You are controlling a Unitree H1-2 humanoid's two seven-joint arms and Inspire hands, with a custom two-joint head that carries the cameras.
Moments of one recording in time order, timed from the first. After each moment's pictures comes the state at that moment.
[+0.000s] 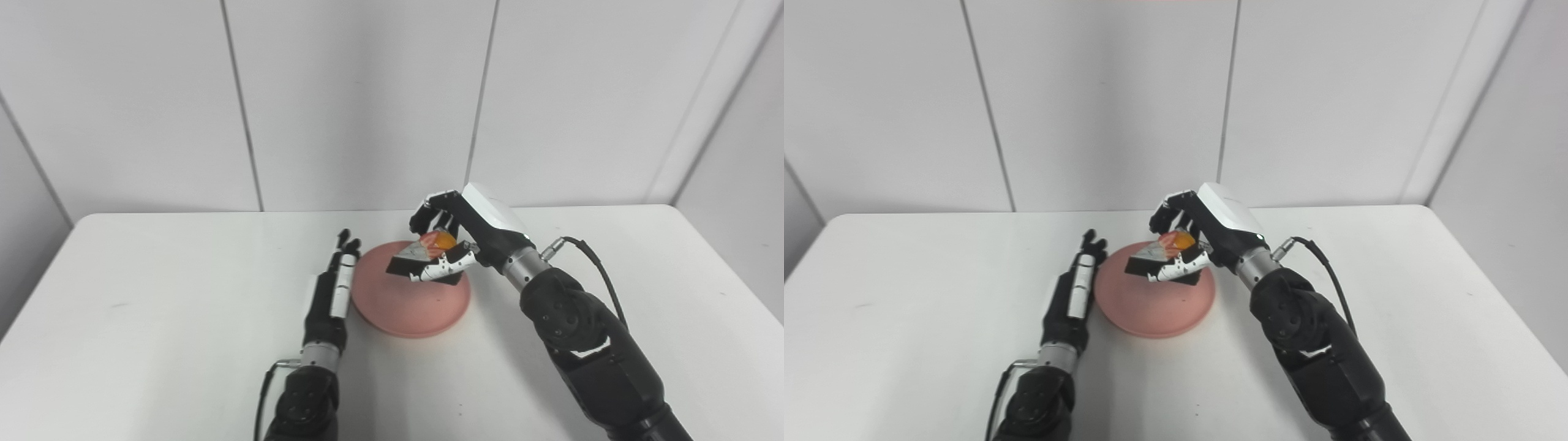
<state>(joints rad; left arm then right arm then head) -0.51 -0.22 -0.04 0.61 0.01 -0.22 0.08 -0.61 -0.36 0.28 0.00 -0.51 0.18 0.23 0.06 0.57</state>
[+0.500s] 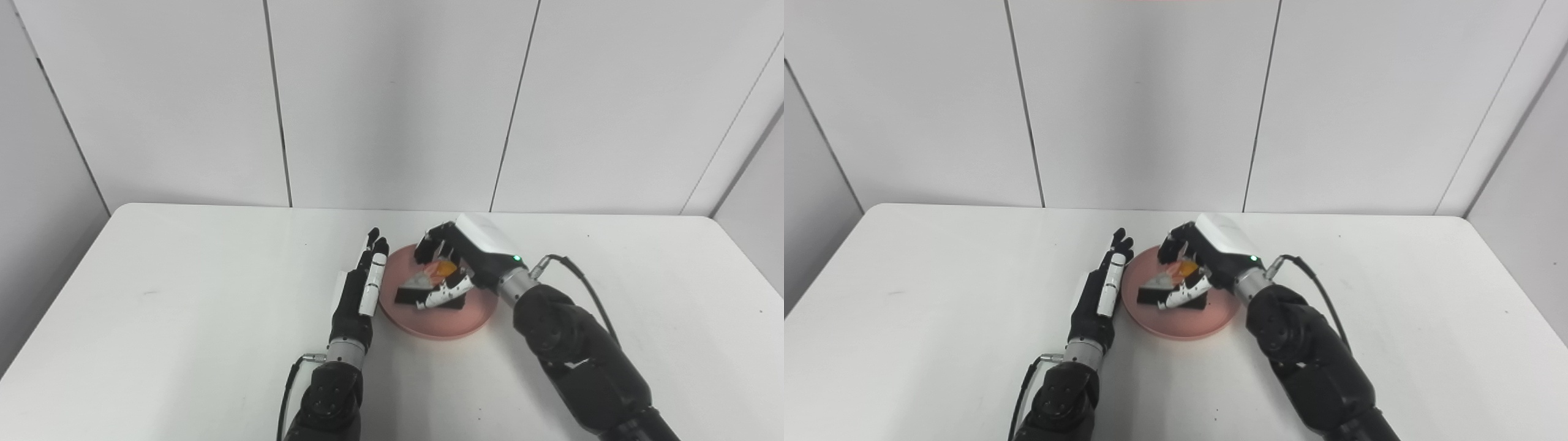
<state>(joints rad) -0.51 -0.23 -0.06 0.63 0.03 -0.22 0.09 -0.65 -0.32 0.37 0.27 -0.62 0.10 0.20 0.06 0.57</state>
